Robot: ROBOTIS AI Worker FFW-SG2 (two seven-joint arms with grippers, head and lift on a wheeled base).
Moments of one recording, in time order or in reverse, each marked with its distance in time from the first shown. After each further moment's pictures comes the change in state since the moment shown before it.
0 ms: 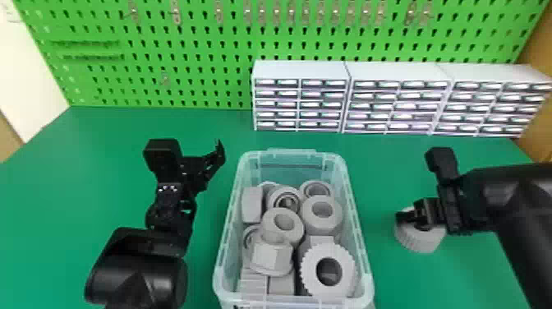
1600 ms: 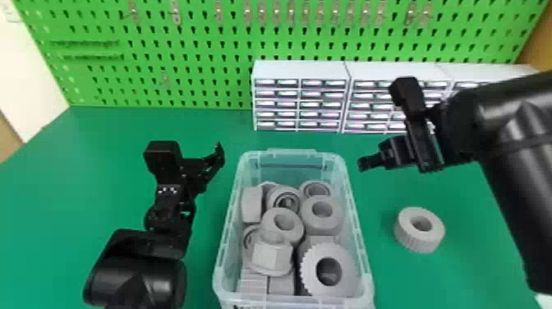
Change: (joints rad) left arm 0.006 0.002 0.002 0.000 -0.012 0.000 0.000; right arm -0.193 0.004 0.192 -0.189 -0.155 0.174 0.005
